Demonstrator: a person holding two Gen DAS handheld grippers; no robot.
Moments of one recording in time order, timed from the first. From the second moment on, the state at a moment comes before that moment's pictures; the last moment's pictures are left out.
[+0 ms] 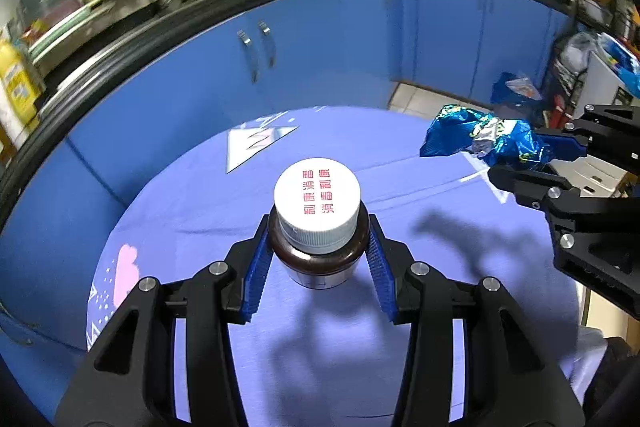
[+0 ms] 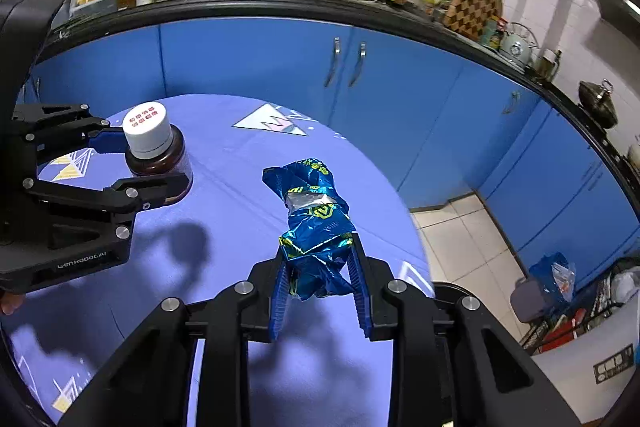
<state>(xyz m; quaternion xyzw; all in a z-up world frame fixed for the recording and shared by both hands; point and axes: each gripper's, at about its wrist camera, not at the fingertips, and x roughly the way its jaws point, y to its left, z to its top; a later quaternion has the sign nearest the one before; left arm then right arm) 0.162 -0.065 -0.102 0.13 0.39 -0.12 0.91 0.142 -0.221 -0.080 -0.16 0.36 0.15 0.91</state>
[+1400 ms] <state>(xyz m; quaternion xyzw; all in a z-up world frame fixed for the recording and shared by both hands) 0.154 -0.279 -0.045 0.23 0.30 -0.24 0.89 0.112 -0.410 -0.031 -0.08 0.29 0.04 0.95</state>
